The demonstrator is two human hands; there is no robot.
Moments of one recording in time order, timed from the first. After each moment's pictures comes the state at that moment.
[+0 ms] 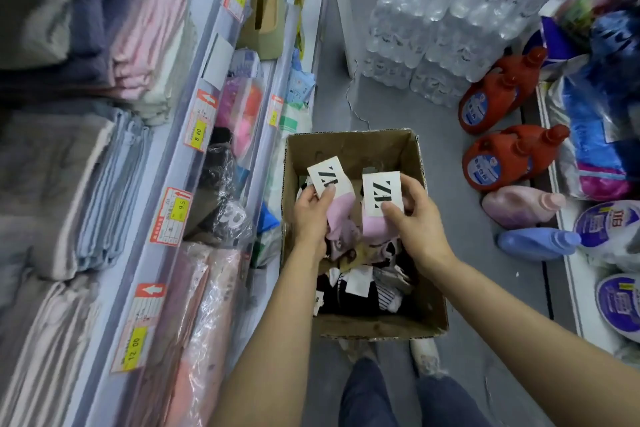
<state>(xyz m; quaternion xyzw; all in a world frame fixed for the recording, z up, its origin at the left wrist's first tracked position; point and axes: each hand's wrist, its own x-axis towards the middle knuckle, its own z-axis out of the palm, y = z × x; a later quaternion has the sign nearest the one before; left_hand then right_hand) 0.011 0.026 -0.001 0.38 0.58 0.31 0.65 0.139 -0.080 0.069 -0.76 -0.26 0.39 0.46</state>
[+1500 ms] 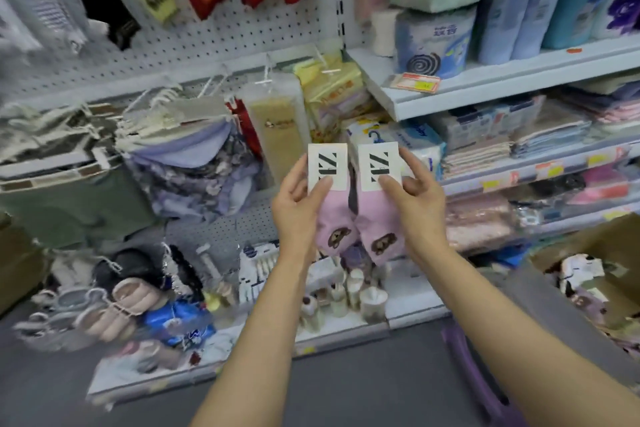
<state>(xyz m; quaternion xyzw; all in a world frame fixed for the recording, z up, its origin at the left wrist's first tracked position) -0.339 -0.495 0.301 0.22 0.56 0.78 0.17 -0.218 -0.393 0.296 -0.24 -0.55 0.65 0.47</state>
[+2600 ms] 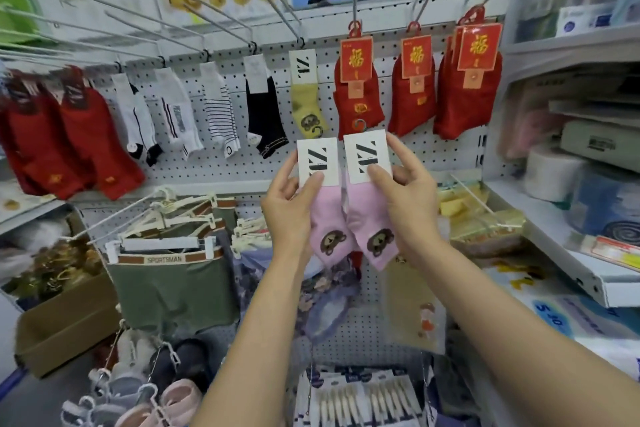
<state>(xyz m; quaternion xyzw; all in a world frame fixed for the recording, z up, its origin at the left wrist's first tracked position) -0.590 -0.534 0.456 0.24 0.50 0.83 -0.03 -0.510 -0.411 0.460 -0.04 -0.62 0.63 0.47</state>
